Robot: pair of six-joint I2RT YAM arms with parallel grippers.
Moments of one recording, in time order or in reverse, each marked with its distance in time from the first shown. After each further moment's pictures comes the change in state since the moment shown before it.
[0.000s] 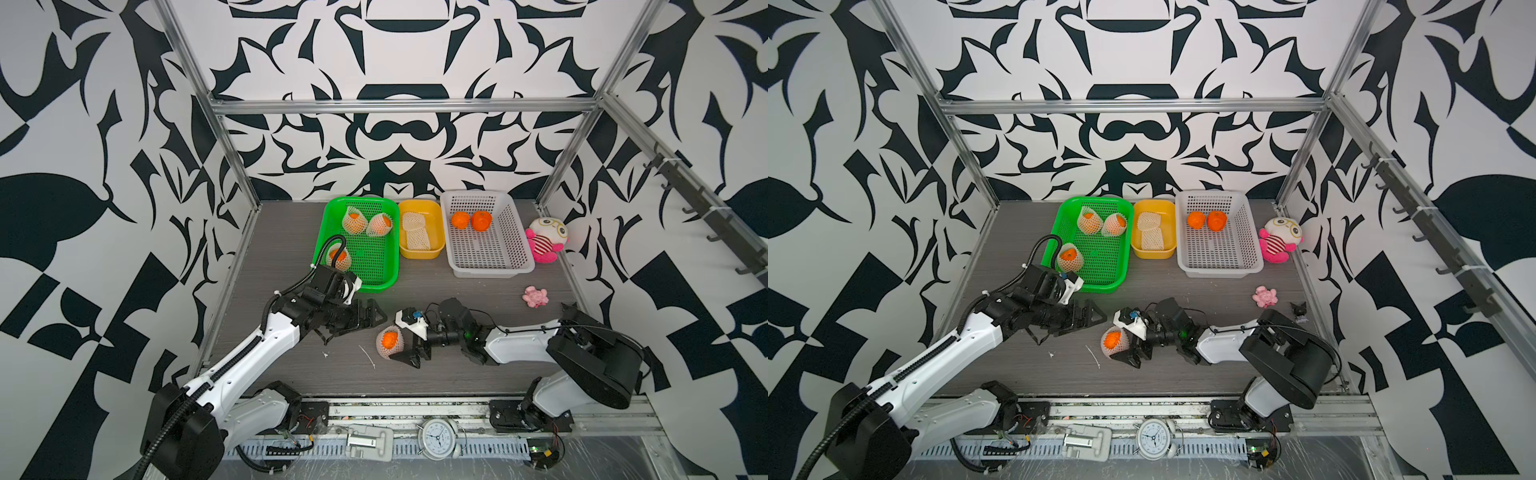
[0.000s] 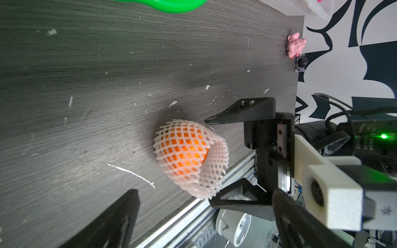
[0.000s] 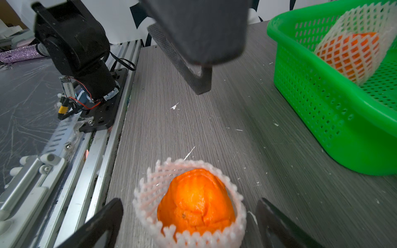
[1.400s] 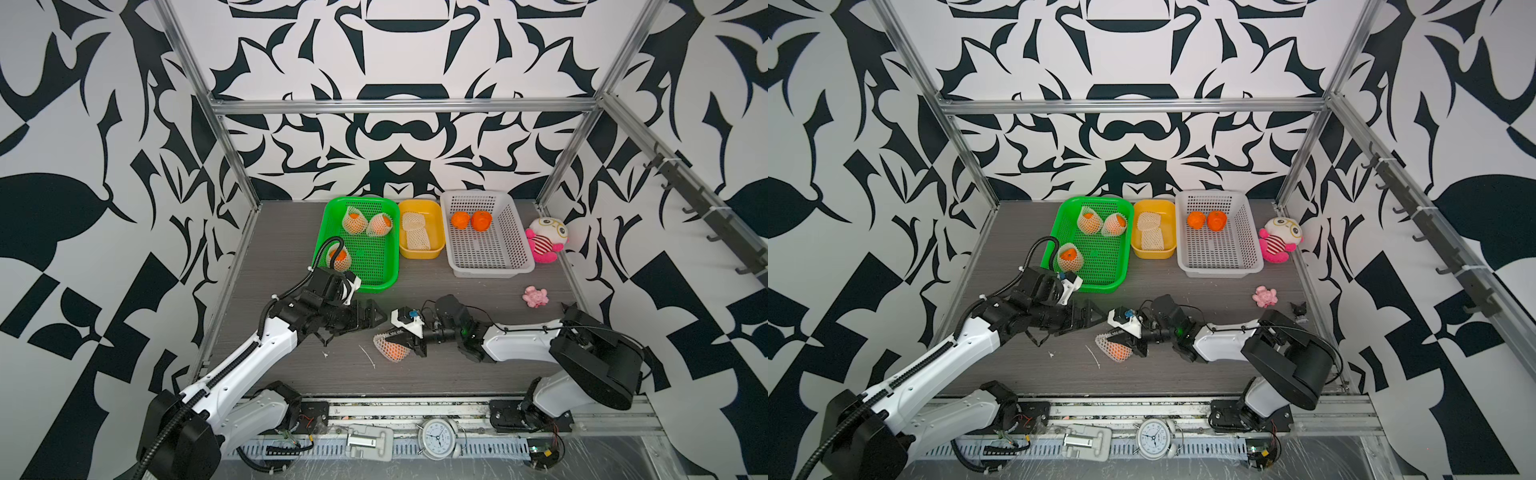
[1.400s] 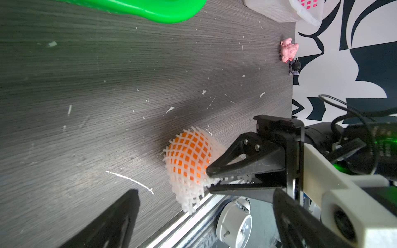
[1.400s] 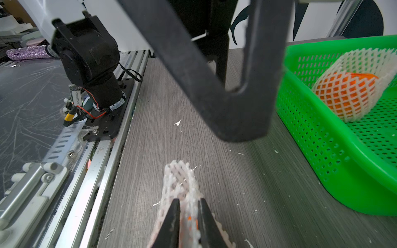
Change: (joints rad) left arm 0.000 -0.043 -0.031 0.046 -0.013 -0.002; right arm 0.018 -0.029 0.043 -0.028 -0.006 -0.039
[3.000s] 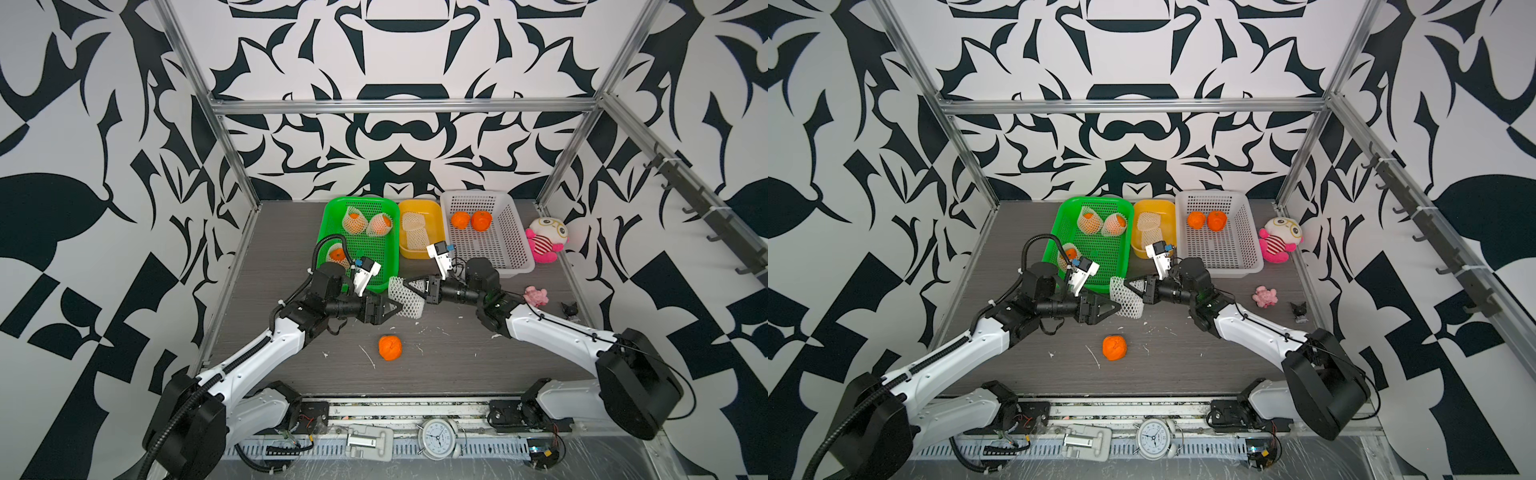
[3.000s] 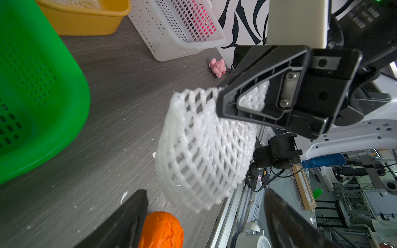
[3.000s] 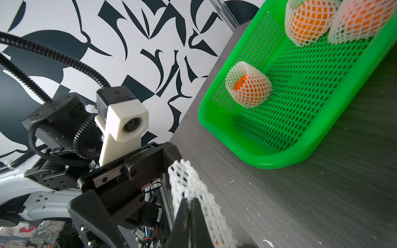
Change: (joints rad) left arm -0.021 0.081 -0.091 0.558 0.187 0.193; right arm -0.270 -0.193 0.180 -0.191 -0.037 0.920
